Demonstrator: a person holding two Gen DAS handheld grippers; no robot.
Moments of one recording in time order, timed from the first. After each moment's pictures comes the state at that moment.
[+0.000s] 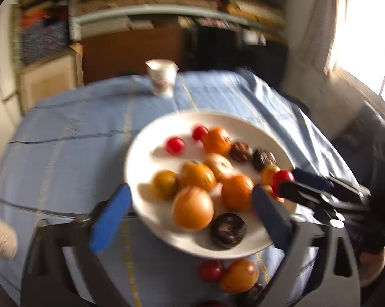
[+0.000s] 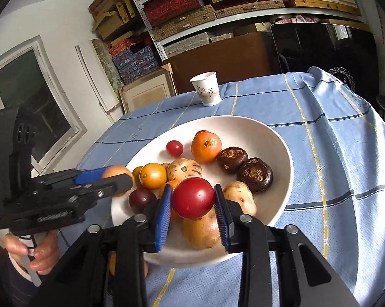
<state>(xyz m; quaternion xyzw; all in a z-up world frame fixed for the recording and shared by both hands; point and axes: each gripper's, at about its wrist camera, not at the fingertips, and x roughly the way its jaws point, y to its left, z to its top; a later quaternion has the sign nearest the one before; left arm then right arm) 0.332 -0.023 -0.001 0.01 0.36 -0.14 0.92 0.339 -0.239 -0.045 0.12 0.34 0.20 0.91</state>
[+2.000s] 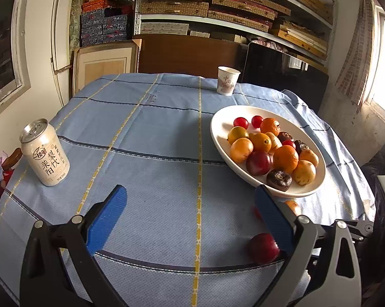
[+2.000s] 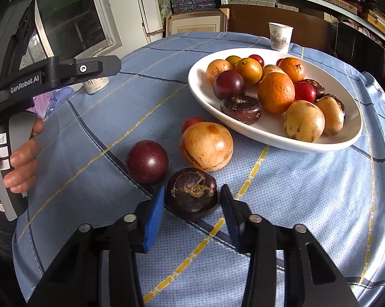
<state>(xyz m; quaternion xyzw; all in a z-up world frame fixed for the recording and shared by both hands) 0.247 0.059 -0.021 -0.05 0.35 -0.02 0.94 0.251 -0.151 -0.083 -0.06 0.43 0.30 0.85</state>
